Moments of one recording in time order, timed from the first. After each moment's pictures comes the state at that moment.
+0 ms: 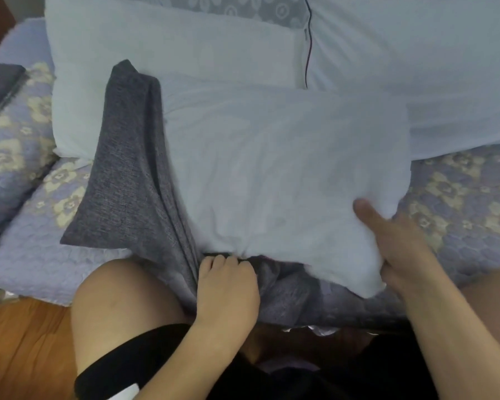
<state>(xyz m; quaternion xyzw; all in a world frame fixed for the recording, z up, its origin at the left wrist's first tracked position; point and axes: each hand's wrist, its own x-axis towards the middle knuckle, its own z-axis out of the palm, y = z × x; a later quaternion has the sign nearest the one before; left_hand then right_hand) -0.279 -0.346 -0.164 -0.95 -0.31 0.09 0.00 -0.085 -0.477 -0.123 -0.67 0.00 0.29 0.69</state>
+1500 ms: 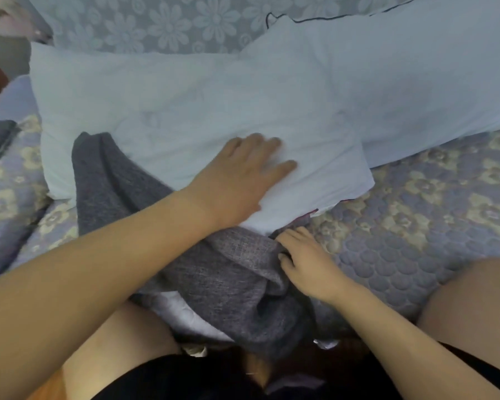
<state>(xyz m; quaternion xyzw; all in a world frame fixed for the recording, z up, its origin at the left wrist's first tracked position) -0.147 -0.265 -0.051 -0.98 0.03 0.03 0.19 -0.088 -0.441 -0.221 -0.77 -0.53 0.11 0.33</state>
